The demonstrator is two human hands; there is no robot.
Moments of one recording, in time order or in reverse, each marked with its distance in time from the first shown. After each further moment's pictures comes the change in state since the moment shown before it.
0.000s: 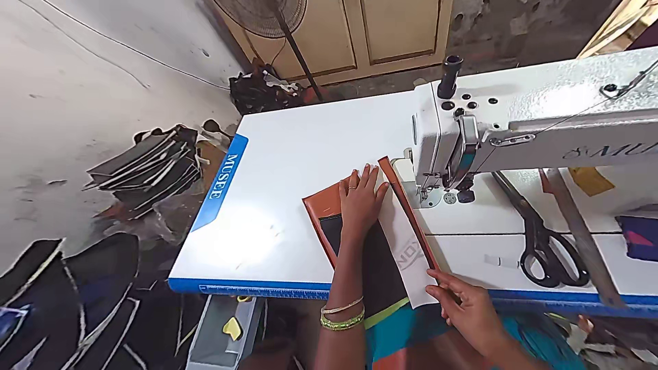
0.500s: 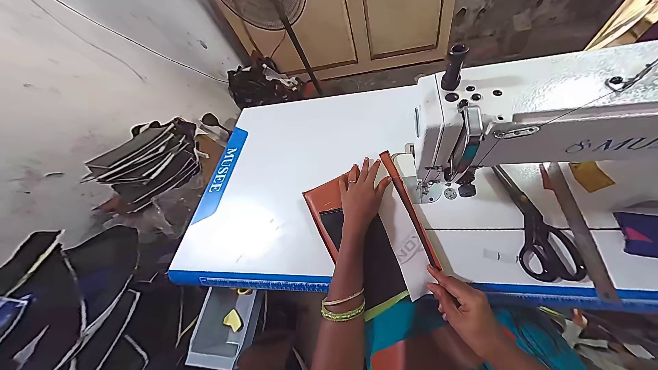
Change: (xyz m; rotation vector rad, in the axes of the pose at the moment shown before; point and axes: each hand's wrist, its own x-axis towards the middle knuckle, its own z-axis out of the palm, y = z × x) left_hand 0.000 -0.002 0.005 0.003 0.085 0.013; right_hand -0.010 0.022 0.006 -0.160 0.073 -0.272
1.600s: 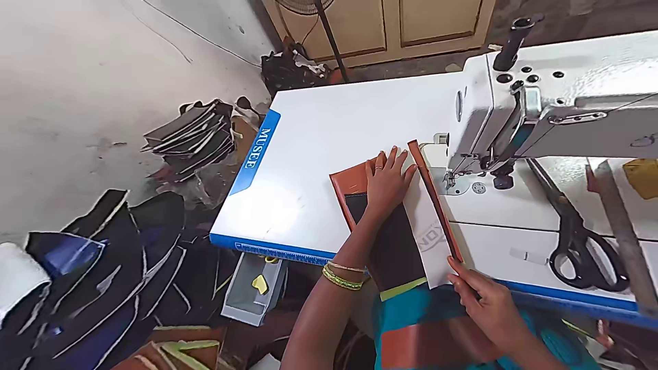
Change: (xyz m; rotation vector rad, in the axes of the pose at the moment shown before) left_hand 0.003 0.003 -0.002 0.004 -0.070 -0.031; right_hand 0.002 0.009 -0.005 -0.088 -0.047 -0.103
